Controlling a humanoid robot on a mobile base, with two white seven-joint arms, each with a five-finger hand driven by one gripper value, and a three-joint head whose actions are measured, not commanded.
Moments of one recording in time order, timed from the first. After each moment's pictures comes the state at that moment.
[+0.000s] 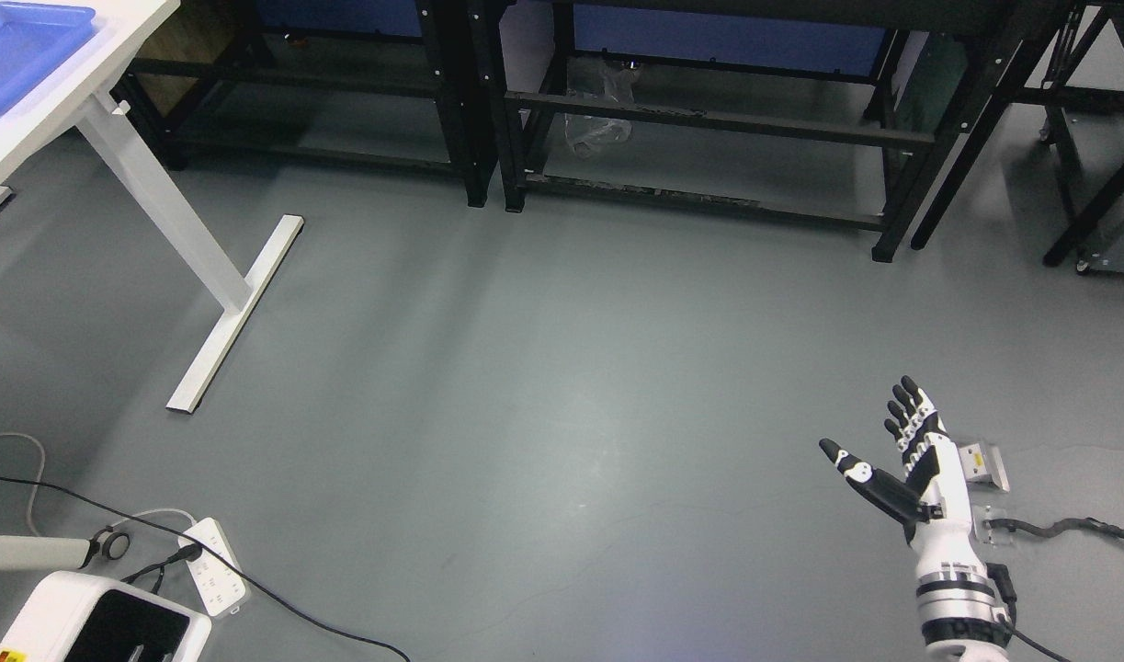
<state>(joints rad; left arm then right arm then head) 0.00 0.00 0.06 -0.08 0.00 -0.10 -0.08 0.24 0.00 -0.03 -1.63 0.00 -0.09 0.00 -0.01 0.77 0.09</state>
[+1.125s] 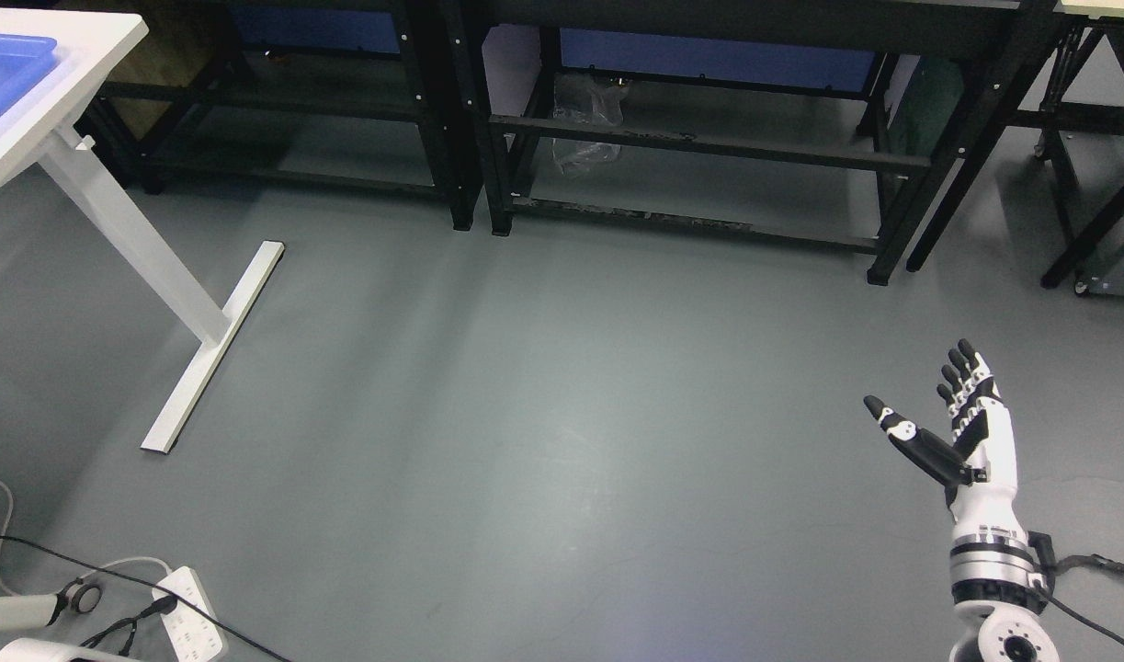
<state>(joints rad) 0.00 0.00 0.06 -0.08 0.00 -0.10 -0.08 0.17 0.00 -0.08 -1.67 0.05 -0.03 -0.08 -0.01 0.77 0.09</state>
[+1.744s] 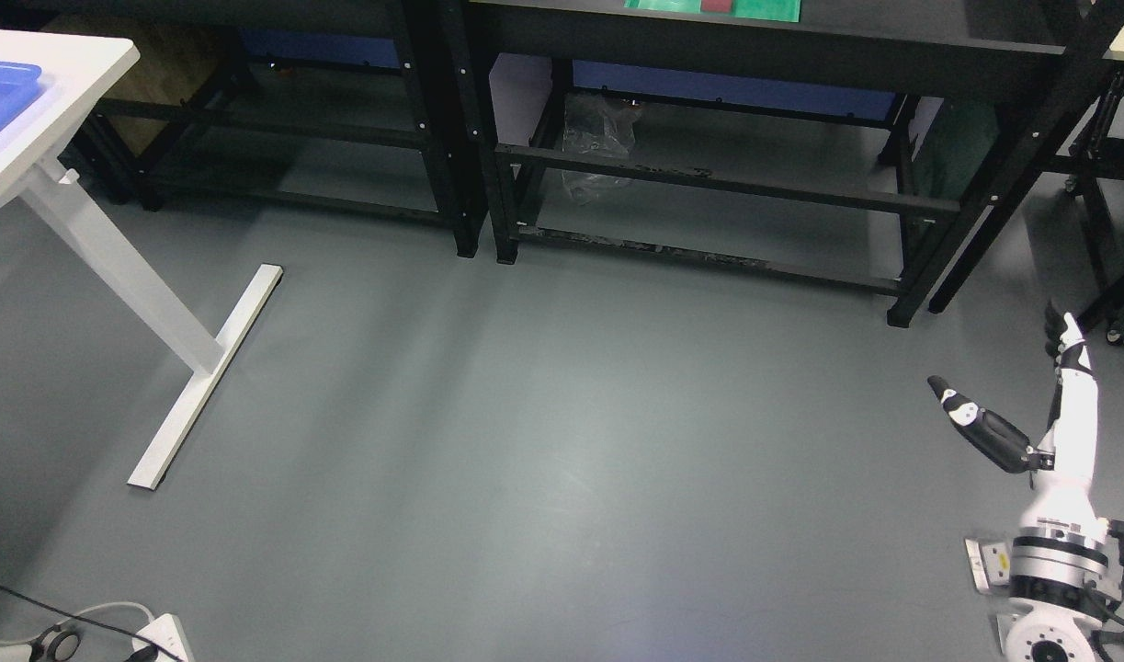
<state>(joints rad) 0.00 0.00 0.06 -0.08 0.00 -0.10 -0.08 0.18 -0.12 -0.07 -1.69 0.35 -0.20 -0.28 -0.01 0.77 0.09</state>
